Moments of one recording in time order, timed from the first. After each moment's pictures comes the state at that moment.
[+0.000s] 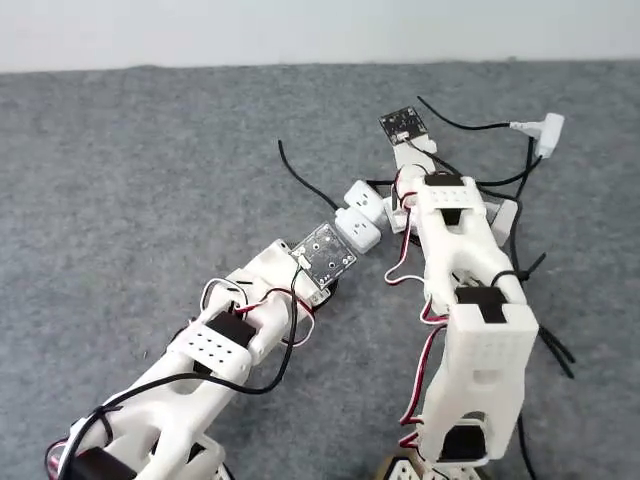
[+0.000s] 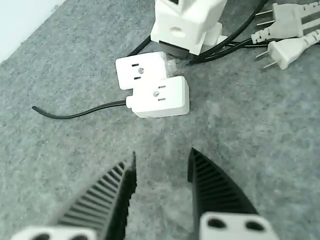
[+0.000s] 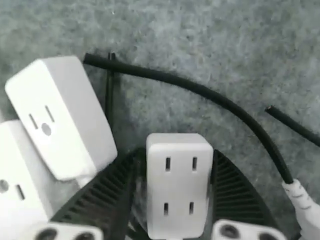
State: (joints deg) left arm 25.7 -25.6 67.0 11.9 -15.2; right arm -4.3 31.6 -1.8 43.5 19.1
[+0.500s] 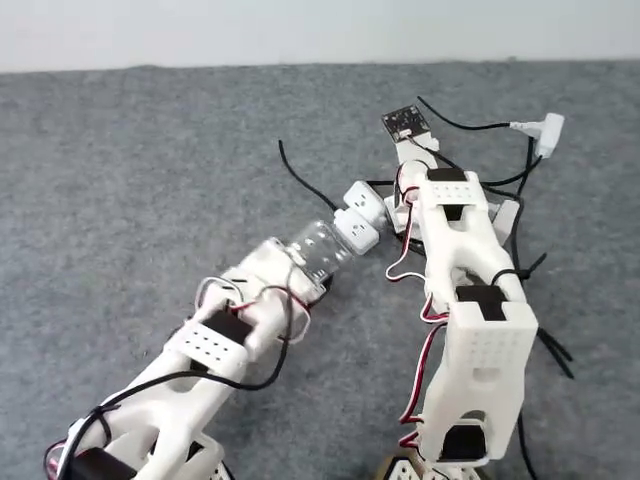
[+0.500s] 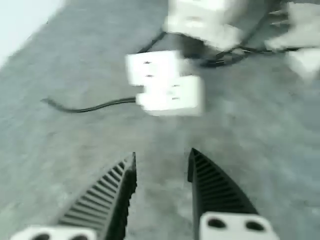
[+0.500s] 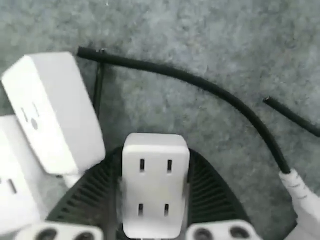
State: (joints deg) left arm 21.8 -25.6 67.0 10.3 -13.9; right arm -4.0 31.4 -4.2 49.3 19.2
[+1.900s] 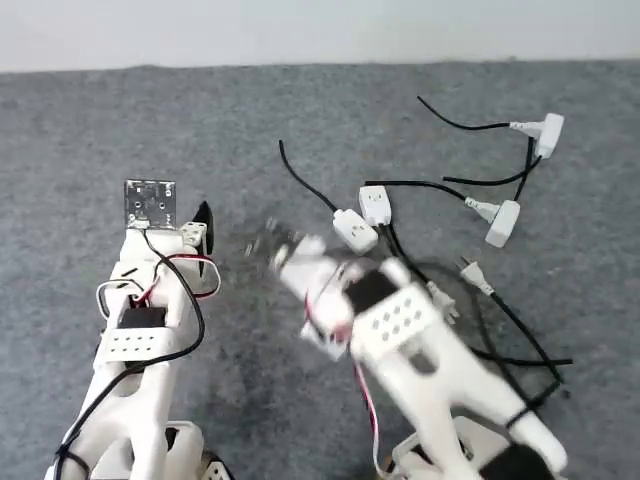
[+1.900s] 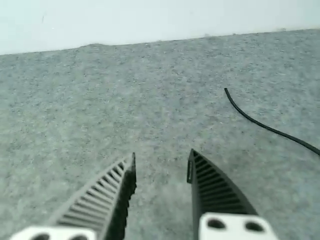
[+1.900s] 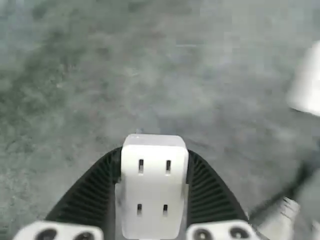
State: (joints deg) left arm -6.5 -32.2 70.0 4.8 4.4; right arm -39.9 -27.5 47.0 63.0 20.9
